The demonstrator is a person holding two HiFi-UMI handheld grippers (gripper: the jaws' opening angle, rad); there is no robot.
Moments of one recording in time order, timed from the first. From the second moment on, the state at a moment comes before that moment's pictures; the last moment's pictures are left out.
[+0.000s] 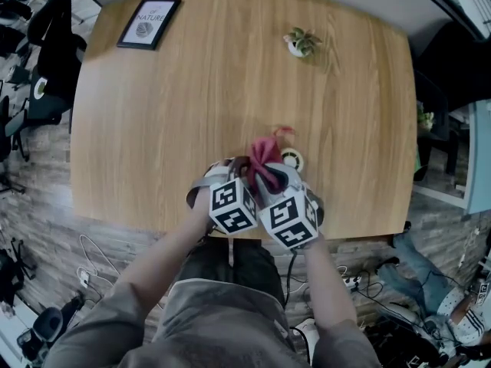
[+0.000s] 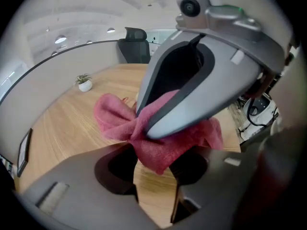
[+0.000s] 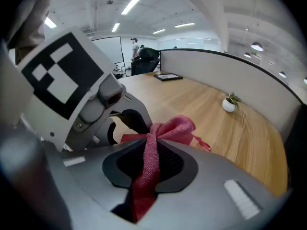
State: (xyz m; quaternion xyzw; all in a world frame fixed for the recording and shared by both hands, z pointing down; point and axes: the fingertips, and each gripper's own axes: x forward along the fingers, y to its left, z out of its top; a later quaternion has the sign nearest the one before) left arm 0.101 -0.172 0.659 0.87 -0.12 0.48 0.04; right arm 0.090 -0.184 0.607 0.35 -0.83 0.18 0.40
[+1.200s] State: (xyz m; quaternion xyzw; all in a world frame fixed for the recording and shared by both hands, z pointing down) left arm 0.101 -0.178 0.659 0.86 -0.14 0.48 0.05; right arm 0.159 -0.158 0.596 0.48 -0.77 0.23 0.35
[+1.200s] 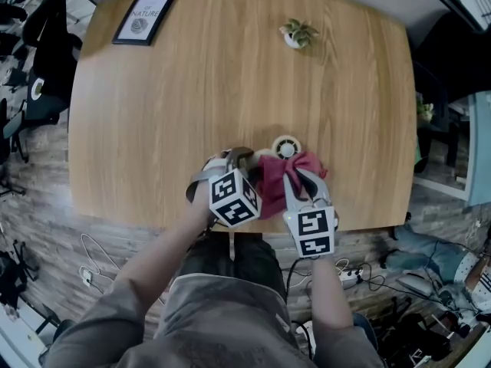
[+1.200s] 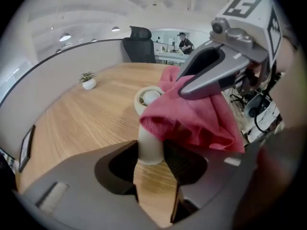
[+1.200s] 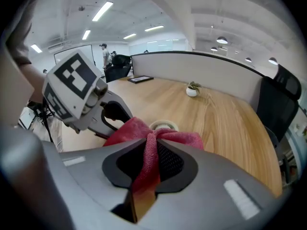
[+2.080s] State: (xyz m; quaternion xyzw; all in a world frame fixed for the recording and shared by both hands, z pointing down) left arm 0.082 -0.177 0.654 0.85 -0.16 0.50 0.00; right arm 0.241 -0.206 0.555 0.61 -0.70 0.19 0.31
